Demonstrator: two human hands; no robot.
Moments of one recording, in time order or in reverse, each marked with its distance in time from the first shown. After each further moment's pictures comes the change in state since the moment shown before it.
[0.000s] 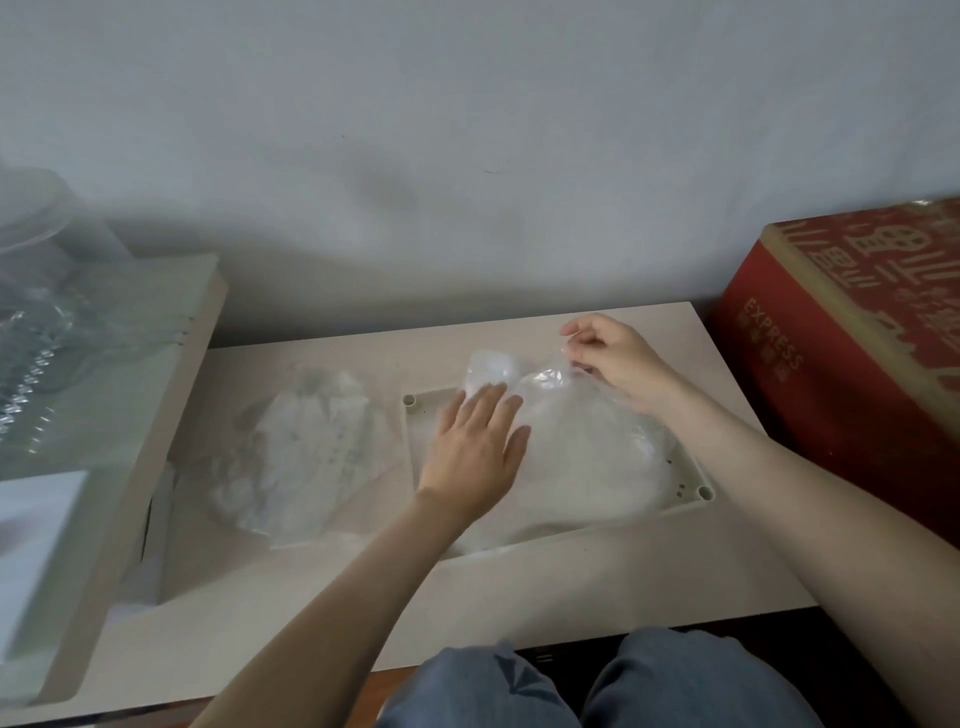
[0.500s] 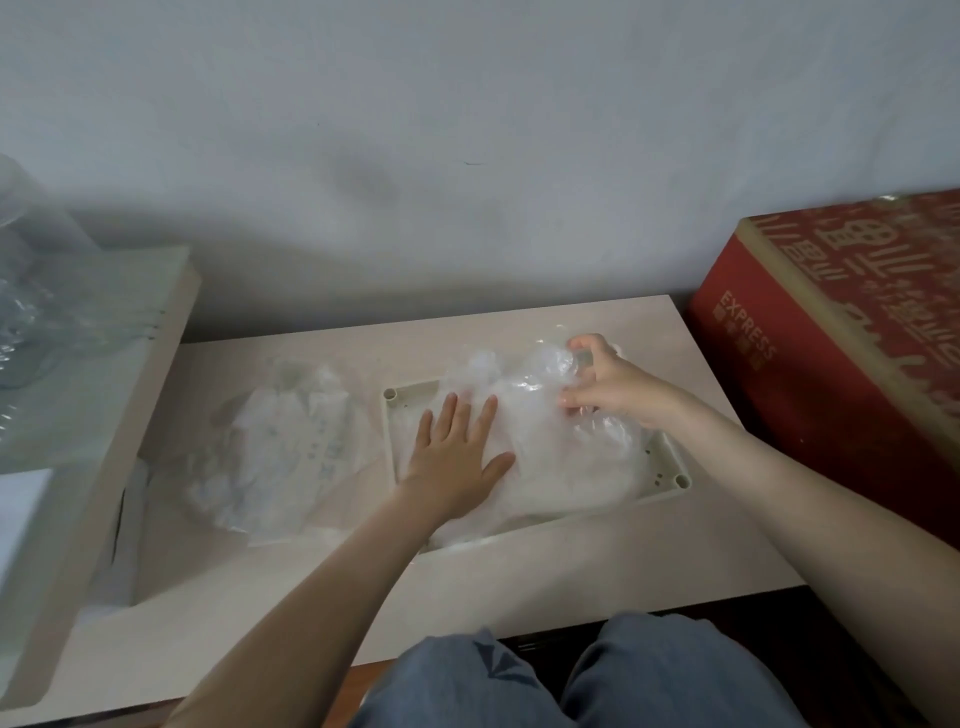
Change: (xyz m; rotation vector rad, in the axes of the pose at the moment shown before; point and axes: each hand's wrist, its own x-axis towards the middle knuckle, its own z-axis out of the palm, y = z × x) left_hand -0.003 -0.005 0.015 0.099 -0.474 -0.165; right_hand -0.032 0.009 -0.013 -0.312 -0.163 0.185
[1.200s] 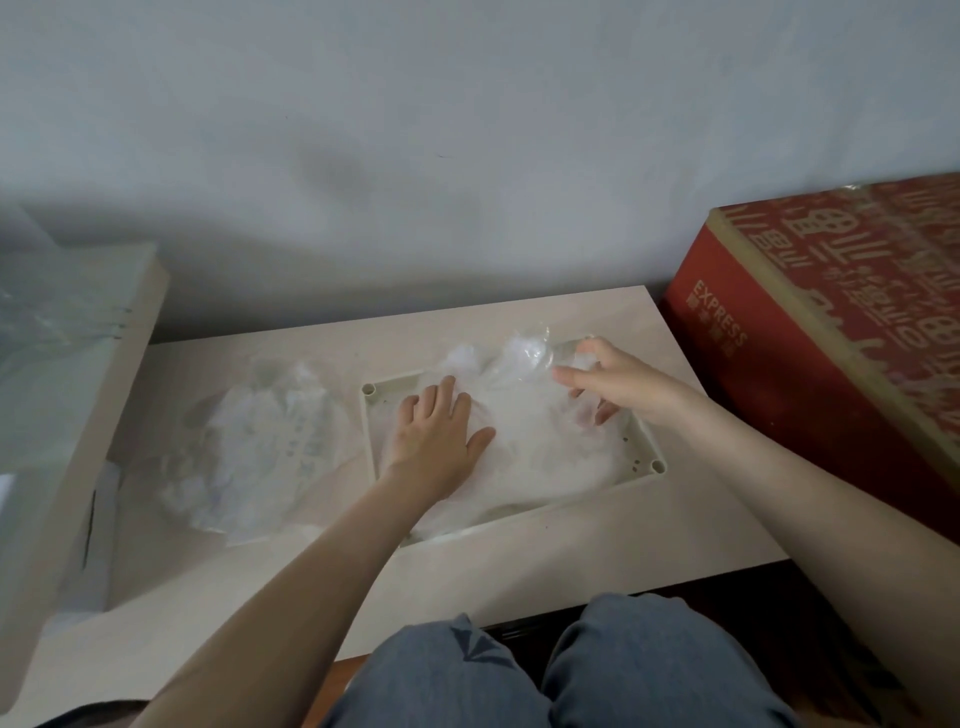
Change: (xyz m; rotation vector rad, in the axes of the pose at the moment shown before) left_hand 0.011 0.003 -0.002 0.198 0.231 0.001; right_hand -0.020 0.007 -0.018 0.010 0.053 0.093
